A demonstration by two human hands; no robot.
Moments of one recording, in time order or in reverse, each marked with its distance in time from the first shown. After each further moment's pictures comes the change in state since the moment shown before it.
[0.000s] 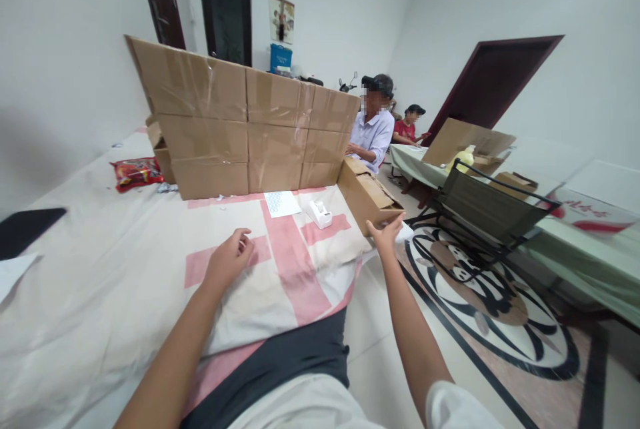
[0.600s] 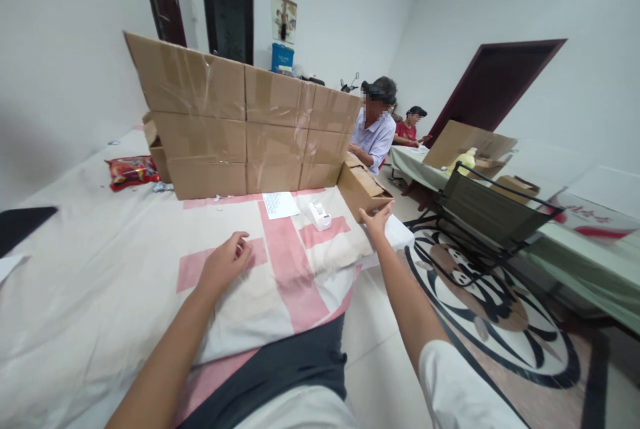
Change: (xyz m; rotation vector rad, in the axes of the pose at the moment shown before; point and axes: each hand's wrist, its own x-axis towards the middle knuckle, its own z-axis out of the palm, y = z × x) left_hand 0.000 -0.002 0.002 0.042 -0.045 -0.020; right_hand 0.050 -0.007 0.052 0.066 -0.095 0.044
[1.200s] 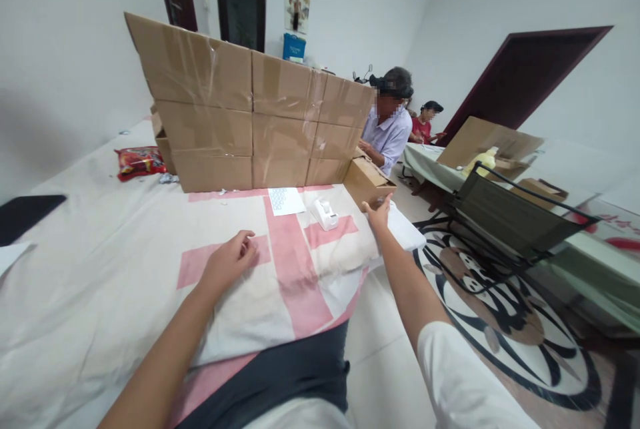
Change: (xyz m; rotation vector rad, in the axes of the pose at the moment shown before) left_hand -0.001 0.003 0.000 0.034 -0.072 -0.028; right_hand 0.036 0.014 0.042 -0.056 -0.137 0.047
